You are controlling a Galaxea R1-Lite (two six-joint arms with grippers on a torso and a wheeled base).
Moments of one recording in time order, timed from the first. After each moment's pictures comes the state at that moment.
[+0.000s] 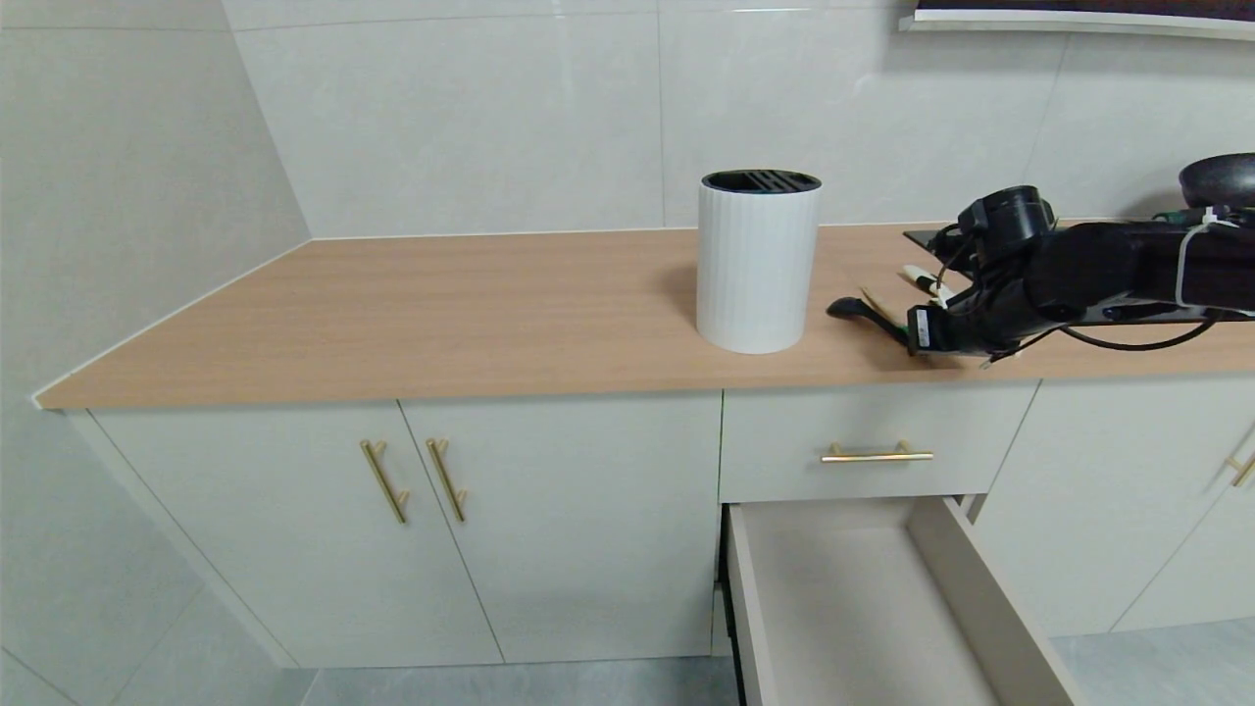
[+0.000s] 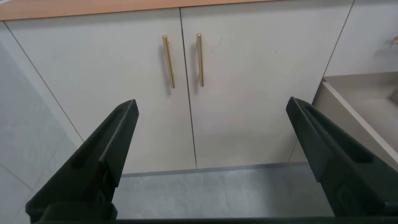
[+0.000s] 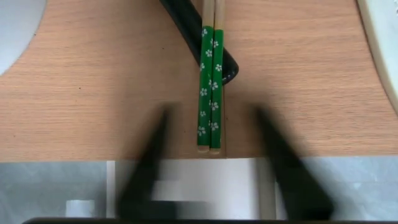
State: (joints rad) left arm 0.00 0.00 0.00 0.00 -0.03 0.03; right arm 0.13 2.21 -1.95 0.43 -0.07 0.13
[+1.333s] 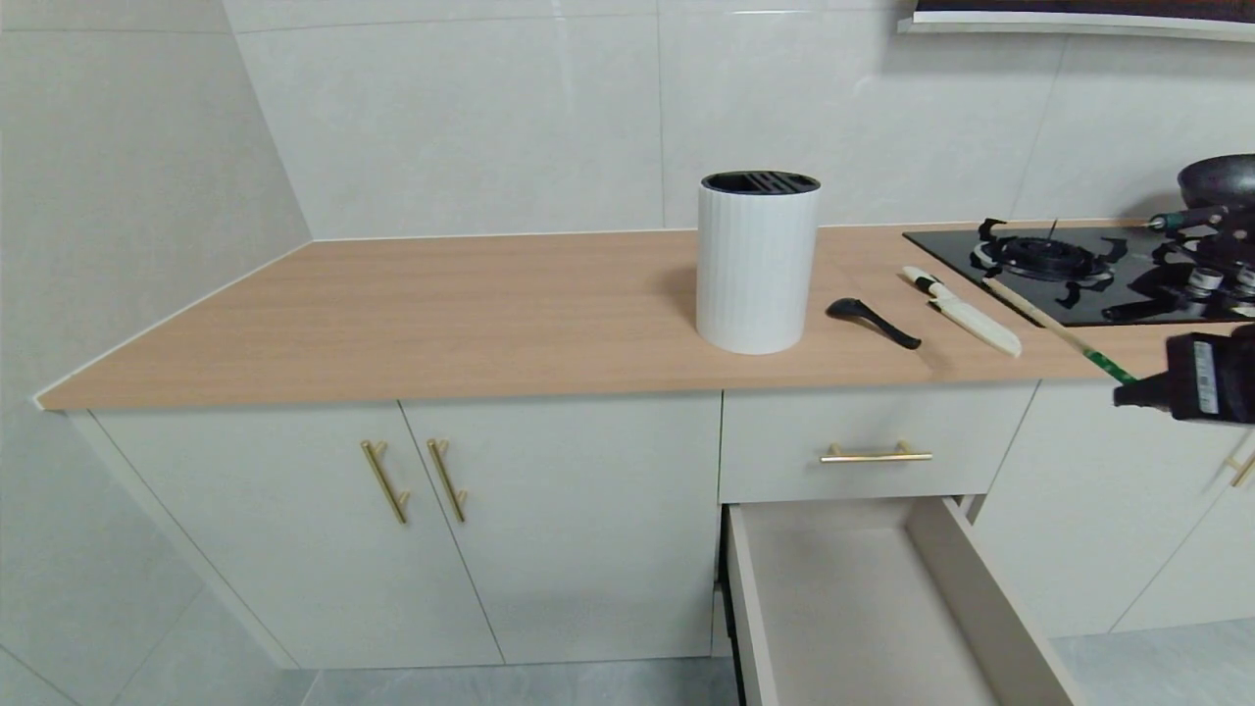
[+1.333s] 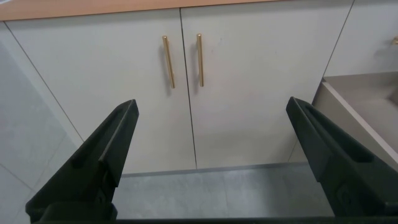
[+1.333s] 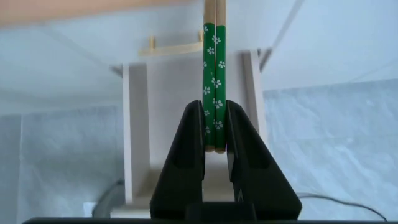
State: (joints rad) left arm 0.00 0.00 0.00 0.00 -0.03 0.03; right arm 0.11 1.36 -1.16 0.43 -0.06 0.16
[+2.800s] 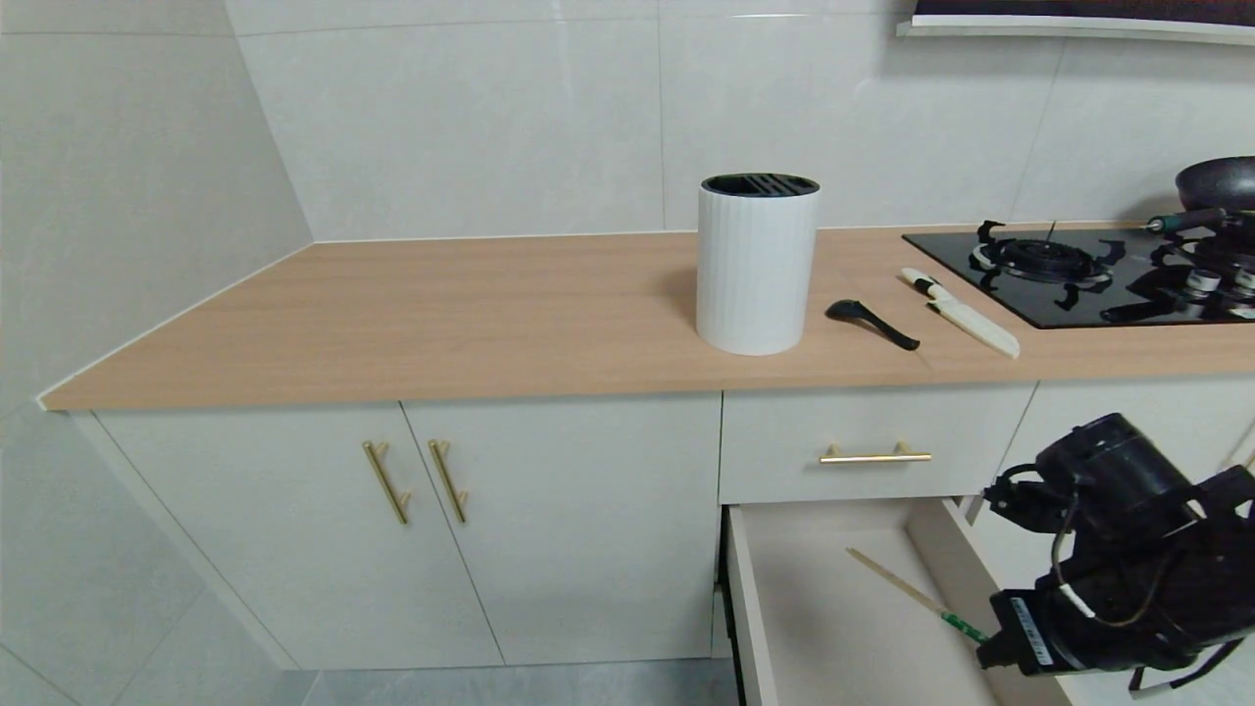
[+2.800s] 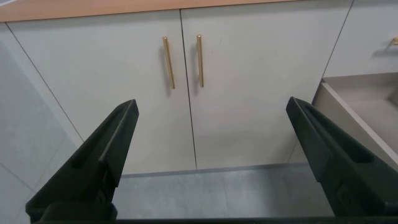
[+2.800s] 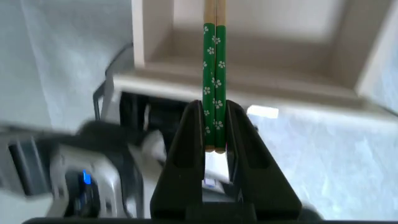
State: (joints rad) left arm 0.00 0.00 0.00 0.00 -0.03 0.03; right arm 0.35 1.64 -0.74 0.27 0.10 0.28
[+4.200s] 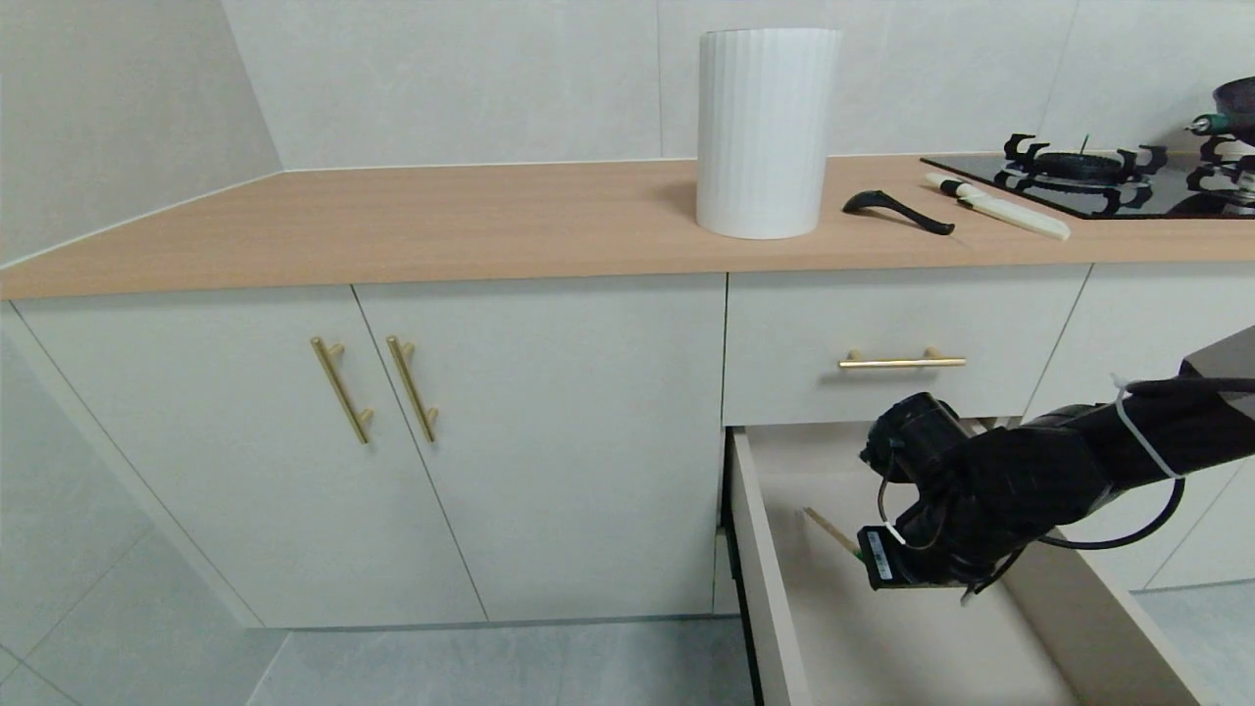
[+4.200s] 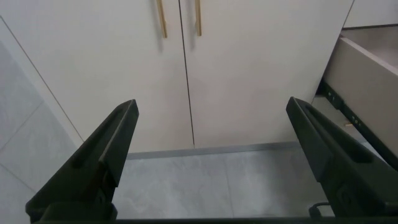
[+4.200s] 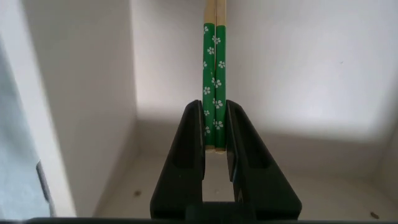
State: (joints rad) left arm 0.00 0.00 0.00 0.00 -0.03 0.03; right arm 0.43 2.02 -1.07 0.21 -0.05 0.35
